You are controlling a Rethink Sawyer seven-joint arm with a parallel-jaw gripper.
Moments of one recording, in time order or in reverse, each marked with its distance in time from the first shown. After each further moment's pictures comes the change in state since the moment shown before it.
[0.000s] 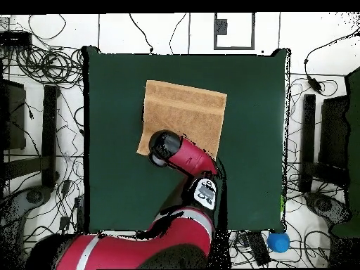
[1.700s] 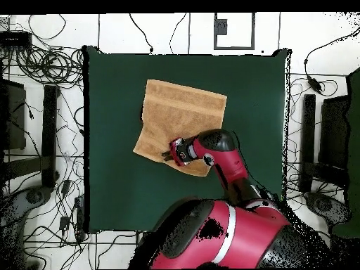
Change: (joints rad) arm -0.408 0.098 0.287 0.021 0.212 0.355 0.000
